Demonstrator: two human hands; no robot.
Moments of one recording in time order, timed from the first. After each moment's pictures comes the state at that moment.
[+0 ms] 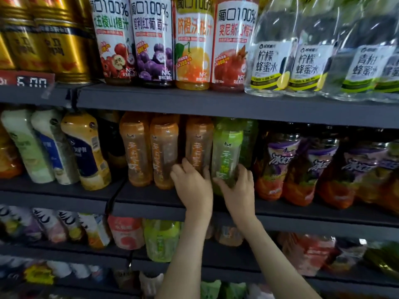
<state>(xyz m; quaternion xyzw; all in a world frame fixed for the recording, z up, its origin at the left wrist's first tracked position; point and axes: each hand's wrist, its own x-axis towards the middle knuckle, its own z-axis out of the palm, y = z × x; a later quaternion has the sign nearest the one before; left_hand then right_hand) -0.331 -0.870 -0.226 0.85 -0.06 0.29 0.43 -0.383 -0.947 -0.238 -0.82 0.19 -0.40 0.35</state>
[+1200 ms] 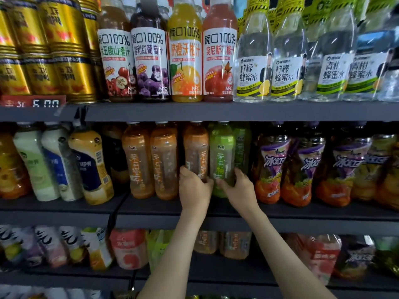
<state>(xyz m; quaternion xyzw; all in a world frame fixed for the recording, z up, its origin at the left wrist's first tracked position) -0.323 -0.861 -0.218 0.86 -0.12 0.17 0.47 -0.379 -0.961 -0.222 -0.84 0.19 -0.32 0.40</state>
